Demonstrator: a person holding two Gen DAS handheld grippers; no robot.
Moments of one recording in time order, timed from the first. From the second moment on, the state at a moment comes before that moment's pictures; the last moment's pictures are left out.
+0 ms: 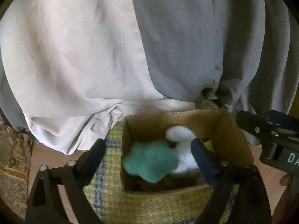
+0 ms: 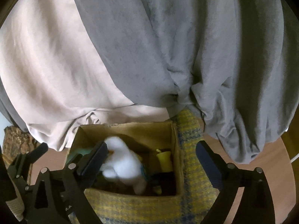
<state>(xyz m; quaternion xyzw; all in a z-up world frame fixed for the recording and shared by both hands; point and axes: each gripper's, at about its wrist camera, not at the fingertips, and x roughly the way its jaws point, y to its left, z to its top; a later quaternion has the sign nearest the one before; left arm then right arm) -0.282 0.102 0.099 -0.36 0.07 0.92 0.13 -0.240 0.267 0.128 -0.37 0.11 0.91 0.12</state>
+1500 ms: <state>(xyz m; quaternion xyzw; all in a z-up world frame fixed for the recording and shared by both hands) -0.172 0.049 0.107 -0.34 0.05 0.94 0.04 -0.131 0.223 0.141 -0.35 0.09 0.92 0.15</state>
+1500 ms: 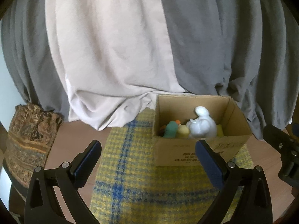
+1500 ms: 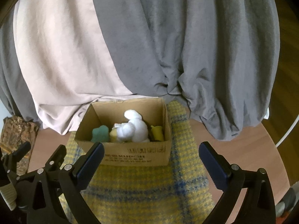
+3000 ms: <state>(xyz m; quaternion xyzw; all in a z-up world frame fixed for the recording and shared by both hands) -0.052 0.020 0.016 -0.39 0.05 0.92 0.02 -0.014 0.203 0.036 -0.41 0.11 0.89 0.15</state>
